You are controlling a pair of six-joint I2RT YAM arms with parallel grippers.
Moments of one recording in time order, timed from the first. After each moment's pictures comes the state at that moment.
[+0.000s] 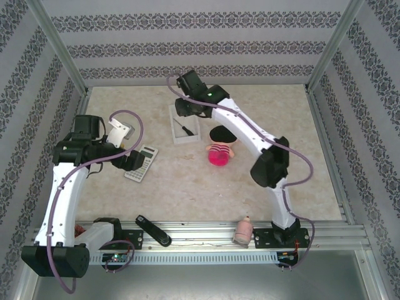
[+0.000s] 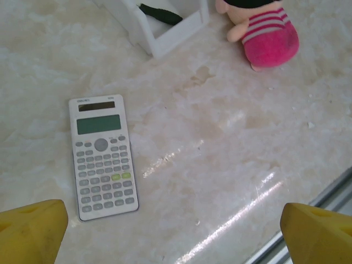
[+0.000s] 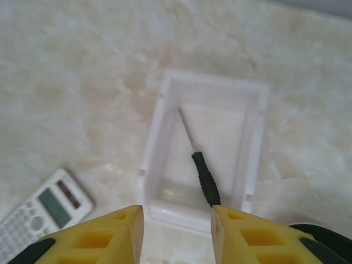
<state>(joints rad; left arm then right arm) 0.03 1.05 1.19 -1.16 0.48 0.37 0.69 2.10 2.21 -0.94 0.10 0.31</state>
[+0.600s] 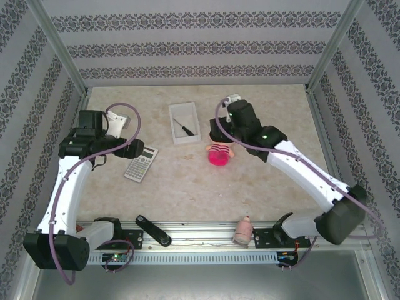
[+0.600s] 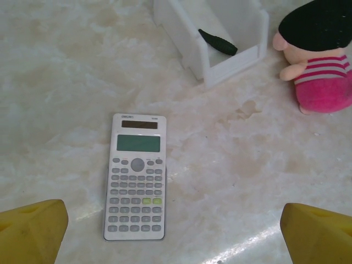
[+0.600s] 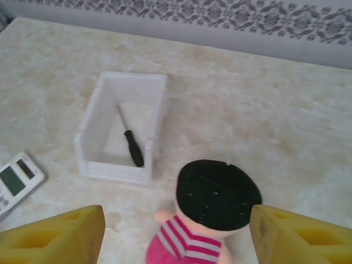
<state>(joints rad) 0.03 1.10 1.15 -0.97 0.33 0.19 0.62 1.32 1.23 -0.52 0.23 0.26</state>
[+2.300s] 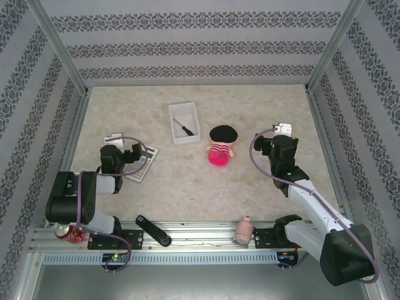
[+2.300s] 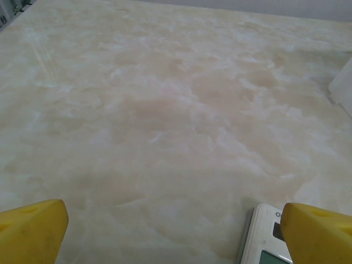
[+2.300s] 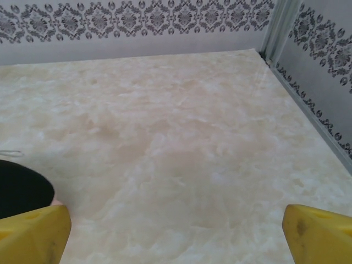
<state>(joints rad) 0.07 1.51 0.30 0.82 0.00 -0.09 0.21 0.99 0.49 0.09 0.35 0.15</state>
